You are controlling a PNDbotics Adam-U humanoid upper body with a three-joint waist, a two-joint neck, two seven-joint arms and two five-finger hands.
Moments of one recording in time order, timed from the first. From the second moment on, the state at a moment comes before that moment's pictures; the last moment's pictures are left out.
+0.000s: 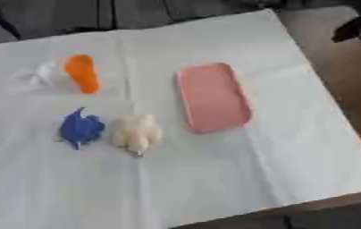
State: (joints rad) left arm -0.18 0.49 0.23 -1.91 -0.32 -0.10 0.00; right arm -0.24 -0.42 -0.19 -1.94 -0.23 -0.09 0.10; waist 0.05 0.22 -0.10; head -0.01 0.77
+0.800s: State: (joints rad) left arm -0.18 0.49 0.23 -1.91 -0.32 -0.10 0.00; right arm -0.24 -0.42 -0.19 -1.94 -0.23 -0.09 0.10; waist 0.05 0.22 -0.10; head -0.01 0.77
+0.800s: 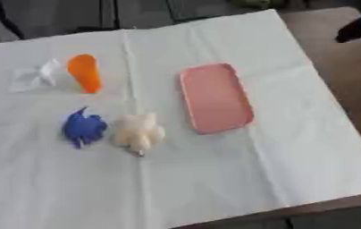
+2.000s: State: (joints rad) left arm -0.58 0.79 0.09 -1.30 -0.73 -0.21 -0.35; right arm -0.24 -0.42 -0.18 -1.94 -0.23 -0.09 0.12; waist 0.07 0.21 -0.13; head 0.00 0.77
